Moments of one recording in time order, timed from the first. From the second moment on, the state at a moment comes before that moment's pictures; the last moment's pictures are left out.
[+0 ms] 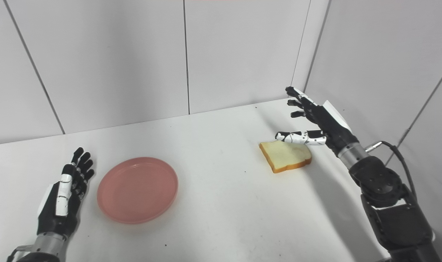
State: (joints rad) left arm -0.36 0.01 -0.03 0.33 -0.09 -0.14 -0.19; right arm -0.16 -0.73 -0.28 -0.02 0.06 -0.03 0.25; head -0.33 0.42
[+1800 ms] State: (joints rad) left arm -0.33 0.03 -0.01 0.22 -0.14 -0.07 -0.20; right arm -0.58 -0.96 0.34 0.18 -0.71 0.20 0.70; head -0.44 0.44
